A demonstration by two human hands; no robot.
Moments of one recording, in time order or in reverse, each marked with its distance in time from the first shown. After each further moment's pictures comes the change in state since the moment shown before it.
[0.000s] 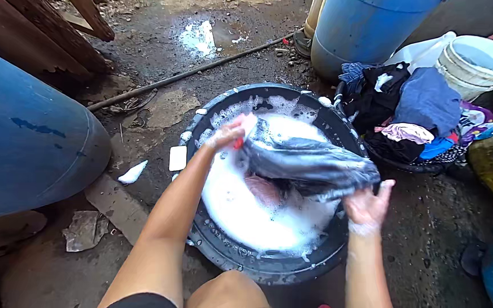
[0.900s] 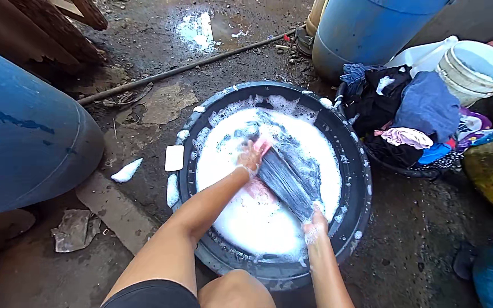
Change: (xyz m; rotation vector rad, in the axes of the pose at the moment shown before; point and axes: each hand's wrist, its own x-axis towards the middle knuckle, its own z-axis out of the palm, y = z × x) left_hand -0.001 -0.057 0.111 0.808 -0.049 0.038; right_hand -0.009 0.103 -0.003 -0.303 0.774 0.226
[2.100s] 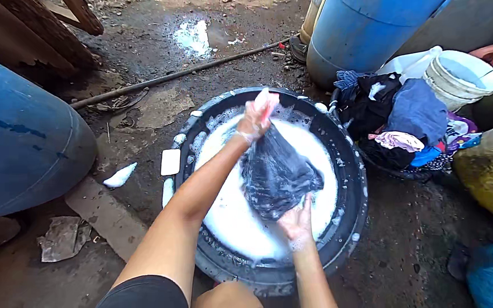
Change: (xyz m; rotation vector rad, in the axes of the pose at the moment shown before) left_hand 0.056 0.030 -0.103 -0.223 0.538 0.369; right_hand -0.034 0.005 0.019 0.224 -0.547 0.219
